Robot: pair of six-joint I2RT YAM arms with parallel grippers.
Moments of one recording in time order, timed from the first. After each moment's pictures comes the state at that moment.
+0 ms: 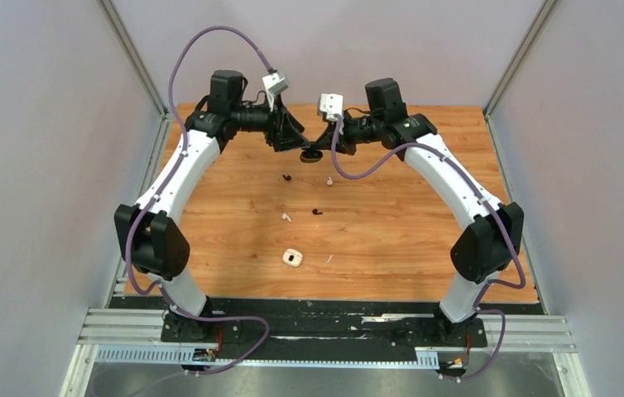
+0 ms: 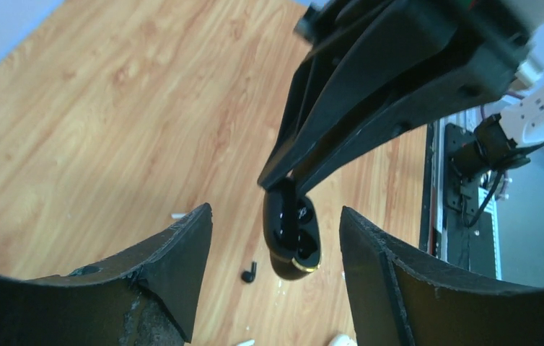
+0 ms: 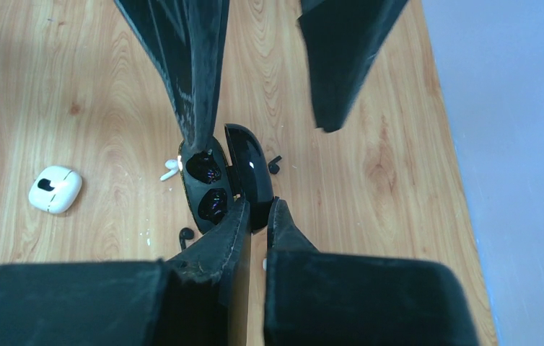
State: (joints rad) left arm -0.29 1.69 1.68 -0.43 1.04 0.14; right arm 0.48 1.75 1.74 -0.57 -0.80 -0.73
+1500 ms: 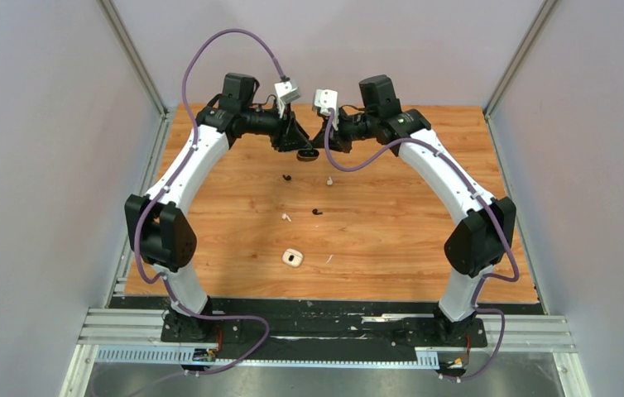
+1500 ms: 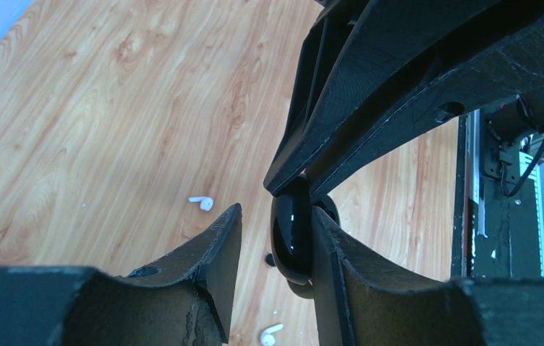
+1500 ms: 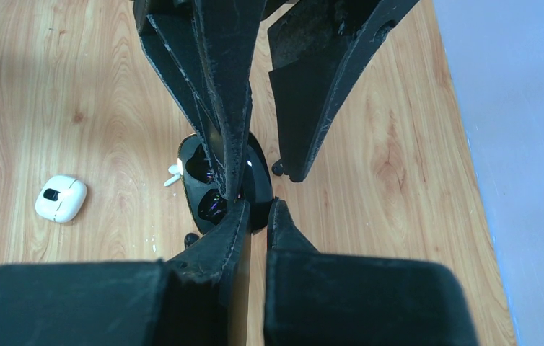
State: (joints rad) left arm -0.33 1.78 1.75 -0.60 0.99 0.35; right arm 0.49 1.81 1.82 -0.61 -0.78 -0.69
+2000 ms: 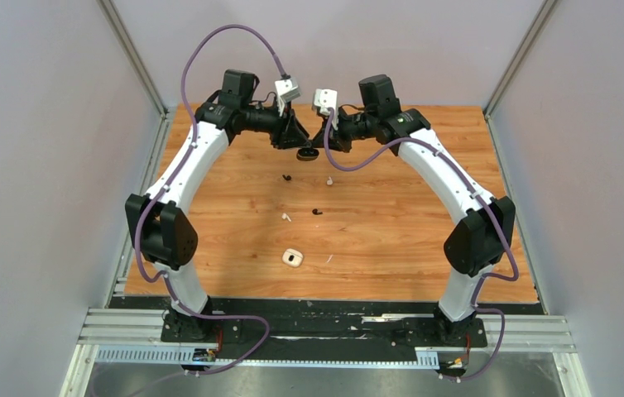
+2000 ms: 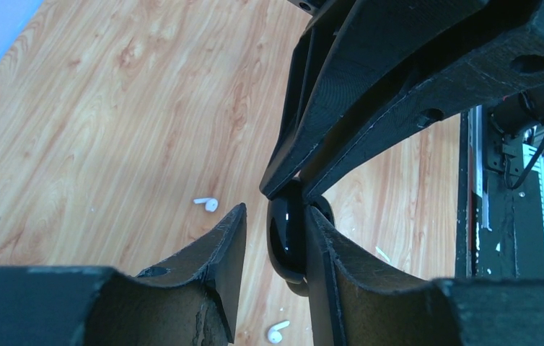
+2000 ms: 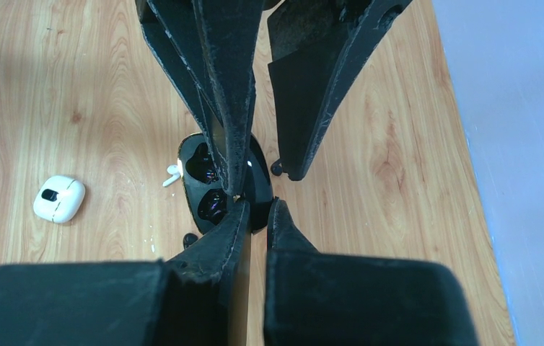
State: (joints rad) left arm -0.33 1.80 1.81 -0.66 0.99 0.40; right arm 0.49 1.81 1.83 -0.61 -0.78 -0.69
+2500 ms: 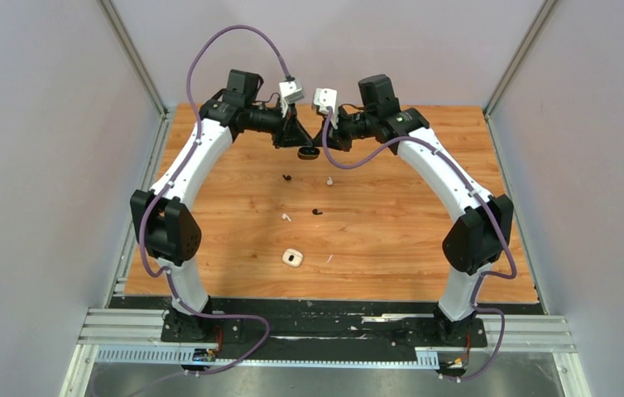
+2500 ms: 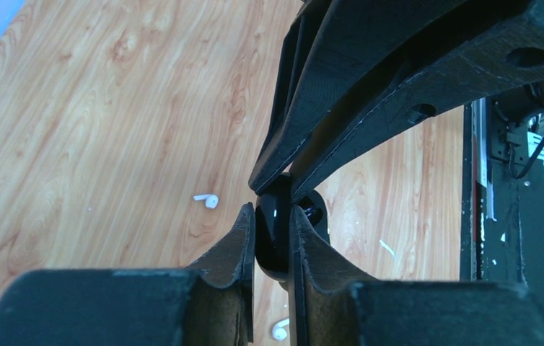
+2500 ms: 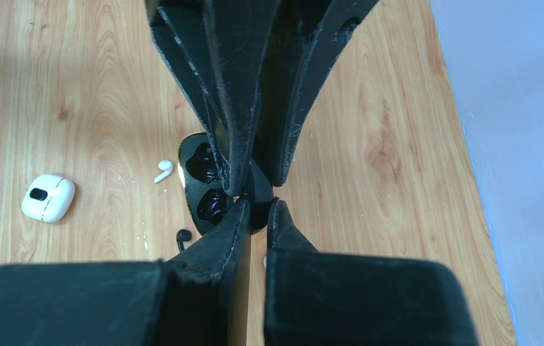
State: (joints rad) left arm -0.33 1.84 1.85 -0.72 0.99 0.45; right arm 0.49 1.83 1.84 -0.61 -0.75 -0.69
